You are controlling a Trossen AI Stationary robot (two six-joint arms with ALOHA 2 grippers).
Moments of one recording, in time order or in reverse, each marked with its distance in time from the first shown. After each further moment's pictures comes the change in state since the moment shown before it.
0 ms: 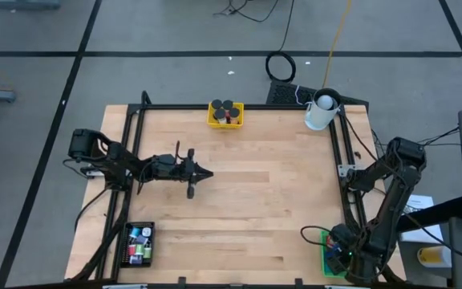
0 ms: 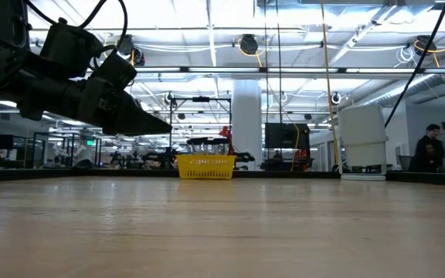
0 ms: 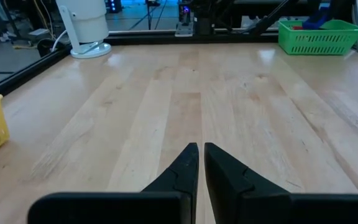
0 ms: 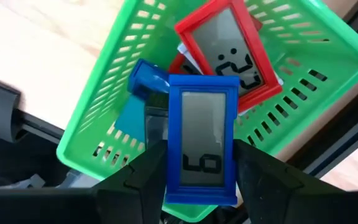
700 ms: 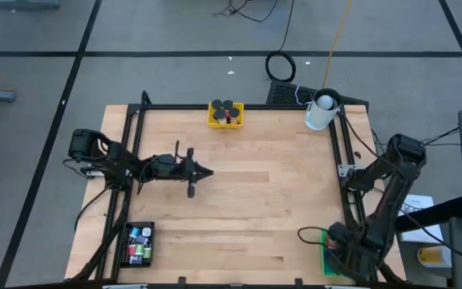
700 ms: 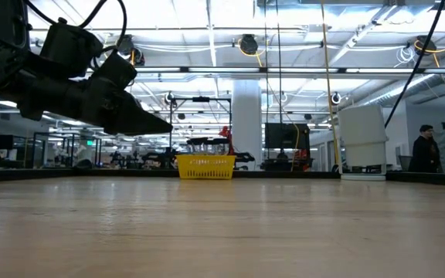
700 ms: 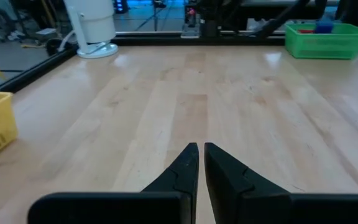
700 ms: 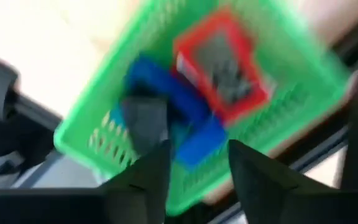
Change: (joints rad) left arm 0.001 0.000 0.000 0.006 -0.019 -0.013; right arm -0.050 -0.038 0.000 -0.052 -0.034 -0.162
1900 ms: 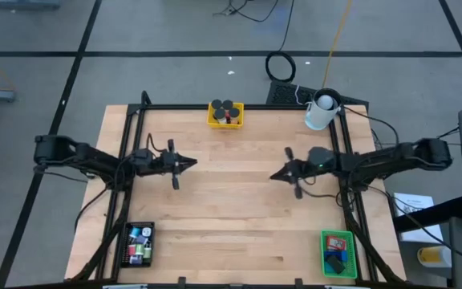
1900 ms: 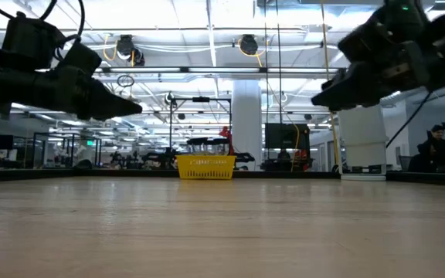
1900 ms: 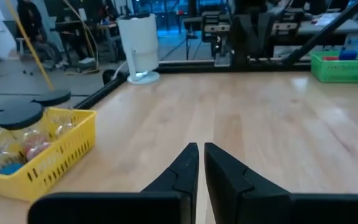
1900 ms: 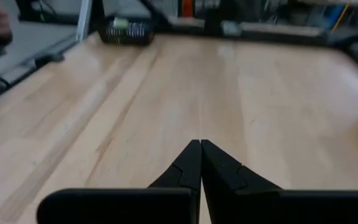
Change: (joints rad) left arm 0.090 -0.378 -0.207 -0.050 -0.025 0.056; right arm -1.224 -0.405 -0.764 1.447 -0.076 -2.196
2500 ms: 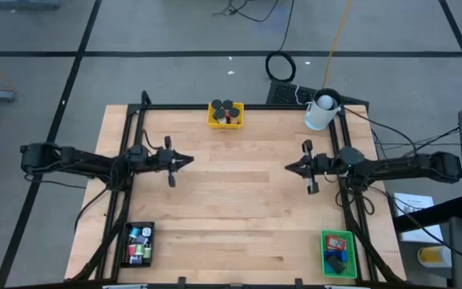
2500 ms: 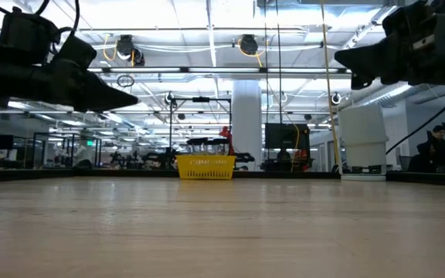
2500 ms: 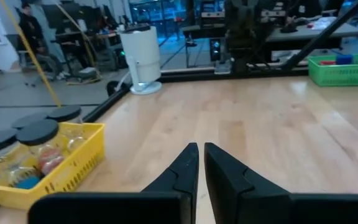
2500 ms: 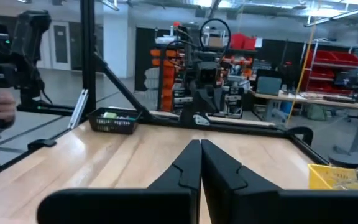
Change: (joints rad) left arm 0.055 -0.224 0.002 -0.202 0.054 0.045; right arm -0.061 -0.393 -0.261 0.309 0.009 0.036
